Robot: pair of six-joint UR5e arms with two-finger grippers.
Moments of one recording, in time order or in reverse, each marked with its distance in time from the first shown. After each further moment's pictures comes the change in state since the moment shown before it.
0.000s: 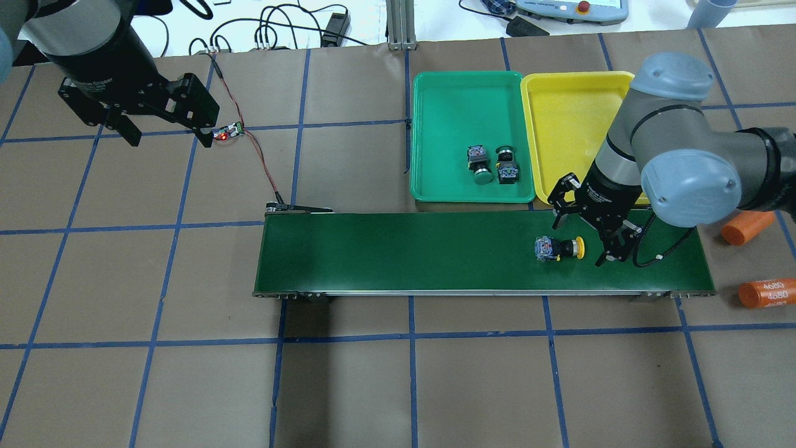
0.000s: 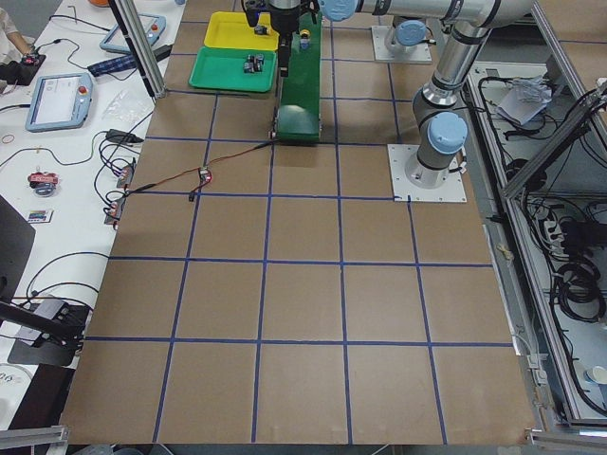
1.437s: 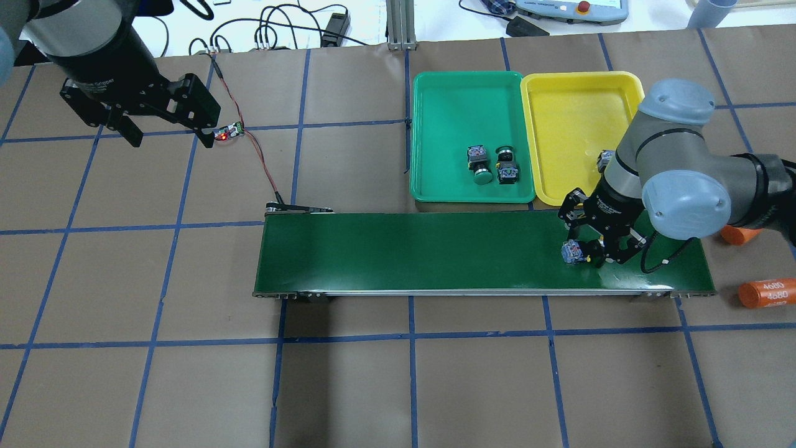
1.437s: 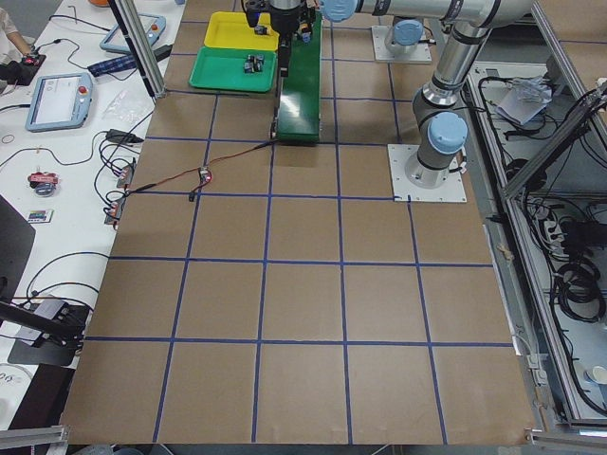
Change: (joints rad) left arm 0.000 -0.002 -0.001 0.000 -0.004 -0.002; right arm -0.056 0.077 0.038 -0.136 -0.018 -0.171
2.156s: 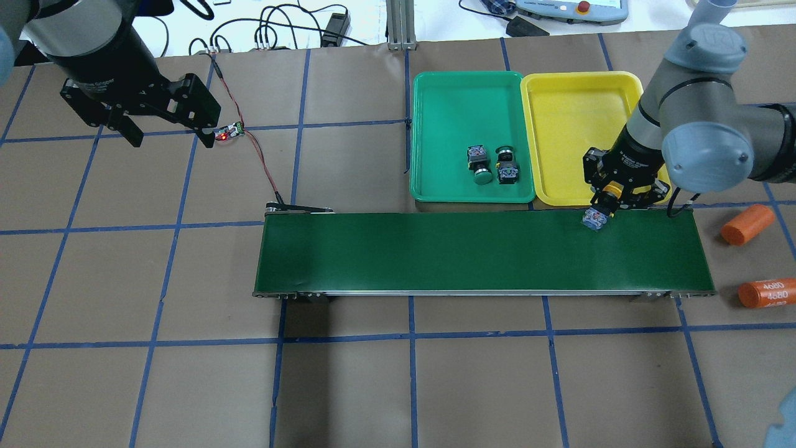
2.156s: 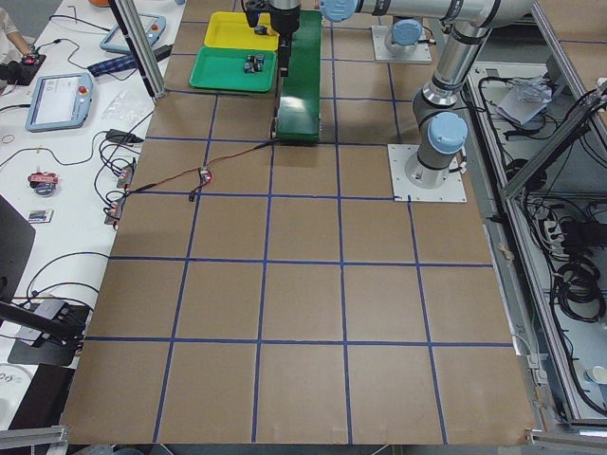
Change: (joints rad) left arm 0.000 0.000 0.000 0.000 -0.002 0.000; right arm -0.019 0.075 -0.197 -0.012 -0.033 -0.187
